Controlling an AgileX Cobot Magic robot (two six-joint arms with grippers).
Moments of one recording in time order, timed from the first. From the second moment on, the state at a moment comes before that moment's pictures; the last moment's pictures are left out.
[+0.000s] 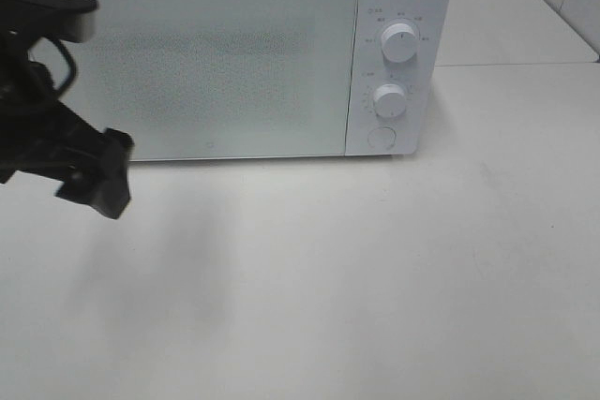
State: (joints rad) left arm -0.53 1.43 -1.02 0.06 0.99 -0.18; right arm 0.13 0.00 -0.51 -0.18 1.02 0.18
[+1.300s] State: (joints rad) left arm 0.02 0.48 -0.49 -0.04 0.83 0.08; right arm 0.13 0.00 -0.51 -0.18 1.02 0.18
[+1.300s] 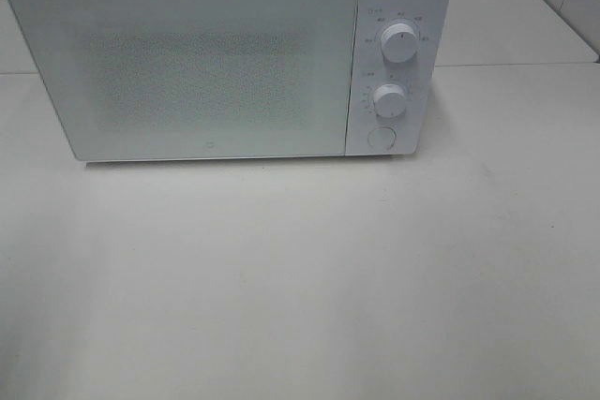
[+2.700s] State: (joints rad) left arm 0.02 0.05 -0.50 -0.07 1.04 0.08; right arm 0.13 0.00 -0.51 -0.18 1.02 0.18
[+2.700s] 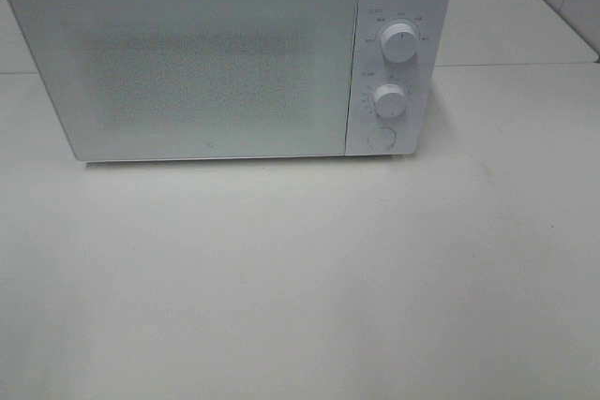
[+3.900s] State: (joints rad) left arm 0.02 0.00 -0.50 -0.07 1.04 0.08; right arm 0.13 0.00 -0.51 -0.18 1.02 0.18
